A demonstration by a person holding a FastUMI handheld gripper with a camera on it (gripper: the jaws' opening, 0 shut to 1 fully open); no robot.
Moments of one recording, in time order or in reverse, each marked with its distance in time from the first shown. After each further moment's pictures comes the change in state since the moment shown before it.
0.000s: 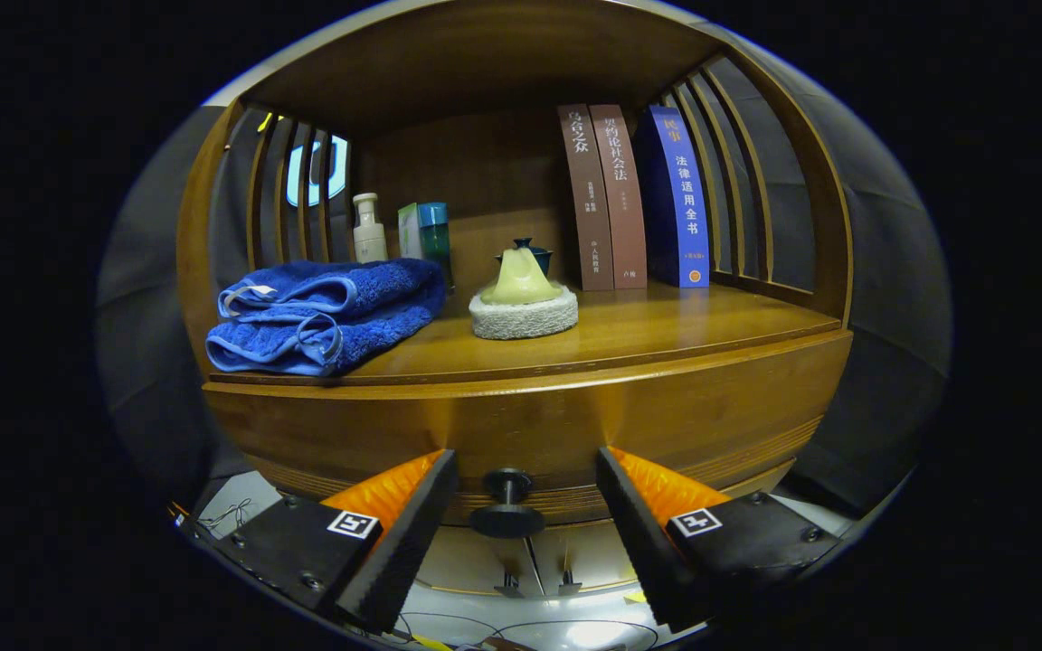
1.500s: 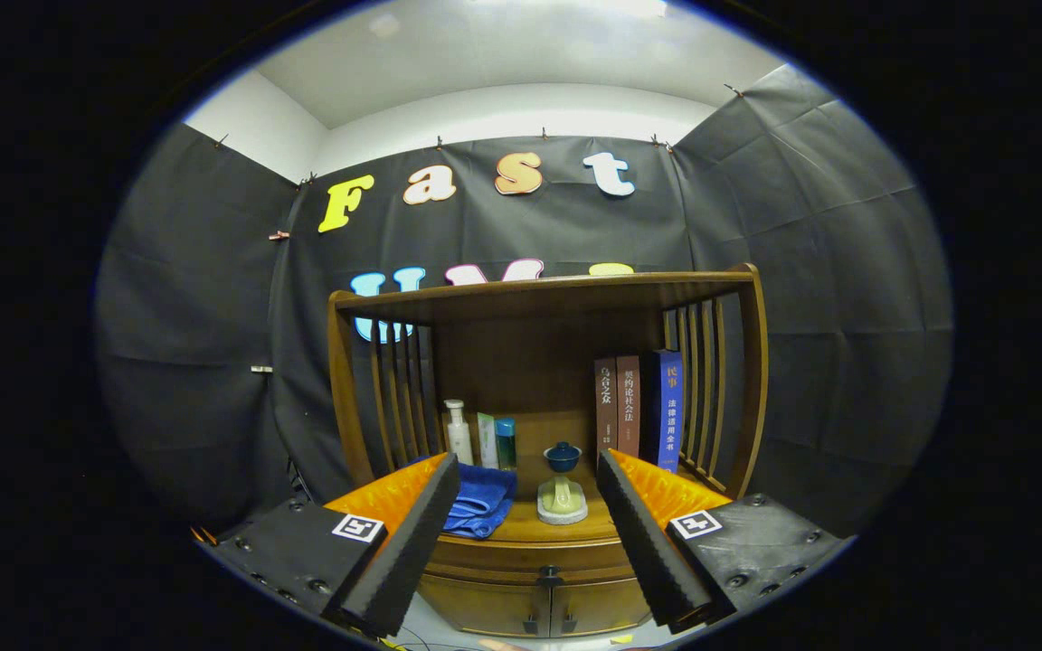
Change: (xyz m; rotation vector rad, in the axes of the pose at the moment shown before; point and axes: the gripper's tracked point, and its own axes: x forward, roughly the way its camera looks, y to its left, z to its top) arm -0.221 0.047 0.239 -0.051 -0.360 0.120
